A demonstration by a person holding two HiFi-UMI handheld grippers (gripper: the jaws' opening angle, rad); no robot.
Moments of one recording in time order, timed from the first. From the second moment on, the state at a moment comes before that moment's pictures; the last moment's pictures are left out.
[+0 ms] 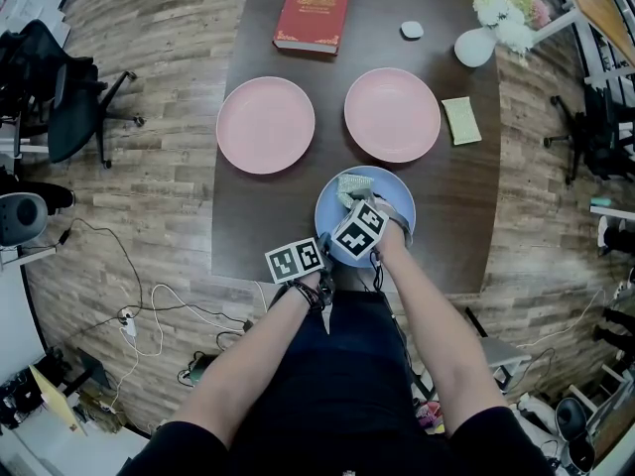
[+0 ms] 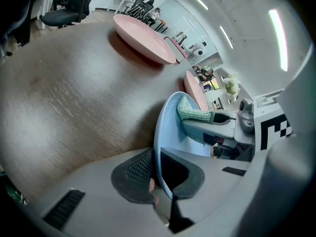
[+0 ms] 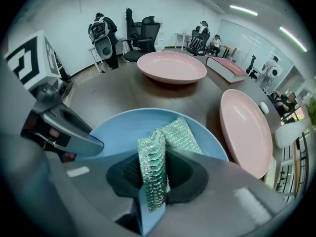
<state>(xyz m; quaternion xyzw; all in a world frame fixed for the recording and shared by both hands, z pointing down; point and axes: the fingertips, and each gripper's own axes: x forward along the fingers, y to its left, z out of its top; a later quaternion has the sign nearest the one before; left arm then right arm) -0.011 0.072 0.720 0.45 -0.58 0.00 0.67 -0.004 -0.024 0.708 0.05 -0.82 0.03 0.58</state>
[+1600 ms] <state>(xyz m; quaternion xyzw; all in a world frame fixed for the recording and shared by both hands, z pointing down) -0.013 0.072 0.720 0.42 -0.60 -0.04 0.68 0.034 -0.066 0.707 0.14 -0.79 0.07 0.59</state>
